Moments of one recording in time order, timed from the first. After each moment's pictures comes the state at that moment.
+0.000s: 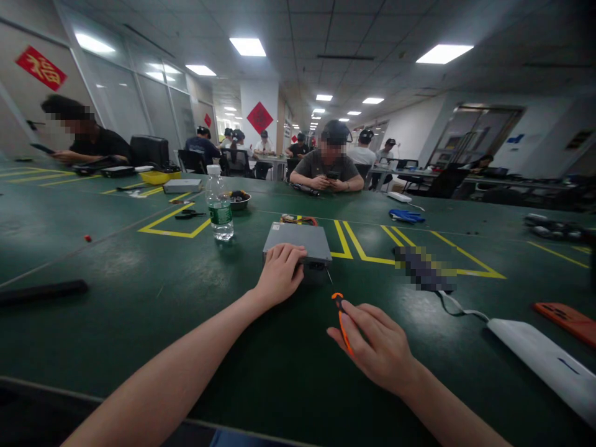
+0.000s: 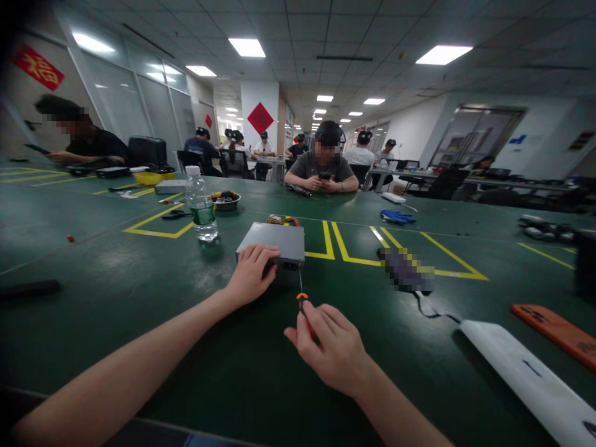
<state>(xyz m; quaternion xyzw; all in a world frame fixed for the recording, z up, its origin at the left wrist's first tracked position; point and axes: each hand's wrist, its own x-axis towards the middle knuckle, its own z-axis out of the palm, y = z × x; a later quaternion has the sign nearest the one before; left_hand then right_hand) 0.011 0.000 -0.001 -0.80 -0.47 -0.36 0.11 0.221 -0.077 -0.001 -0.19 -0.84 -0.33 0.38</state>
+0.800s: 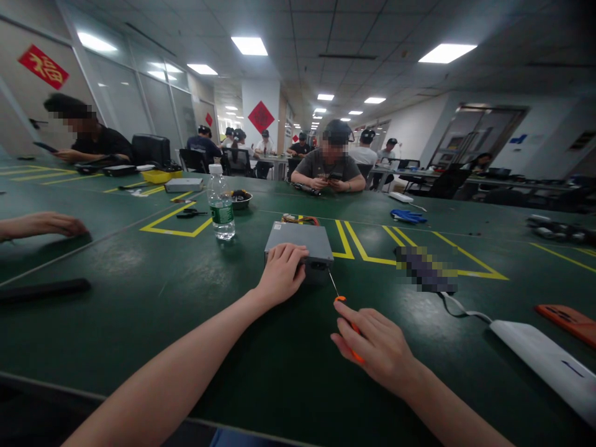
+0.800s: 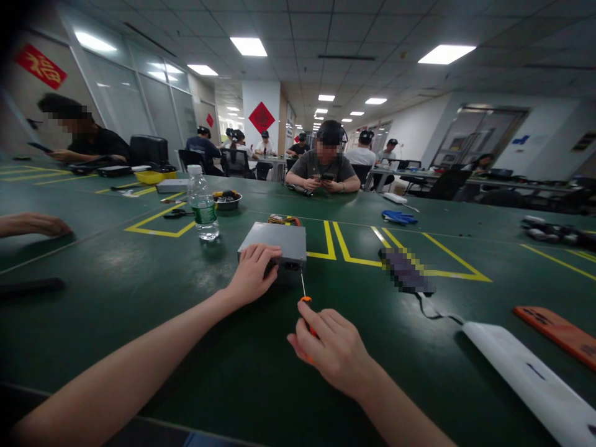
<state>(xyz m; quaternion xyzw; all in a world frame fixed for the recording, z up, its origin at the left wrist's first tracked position) 0.011 -0.001 0.000 -0.80 -0.47 -0.36 0.10 0.221 -0.080 0.003 -0.20 -0.88 -0.26 0.33</state>
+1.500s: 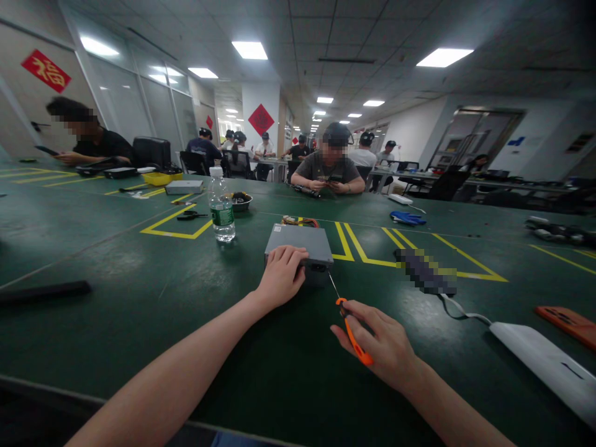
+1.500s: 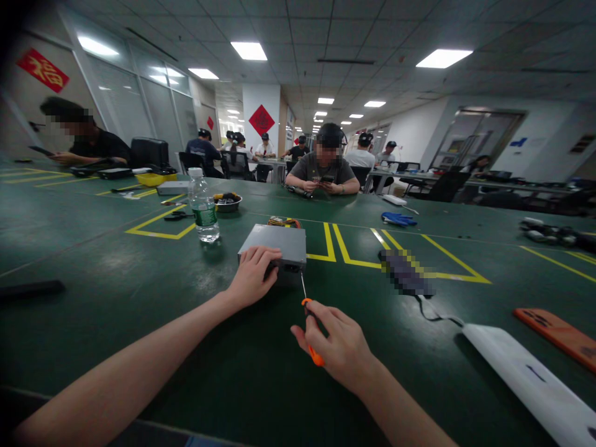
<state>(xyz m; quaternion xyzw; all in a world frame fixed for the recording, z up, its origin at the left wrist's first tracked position) 0.010 -0.002 0.002 -0.80 -0.46 -0.36 0.10 0.224 -0.073 0.000 -0.22 -0.86 -0.27 0.38</state>
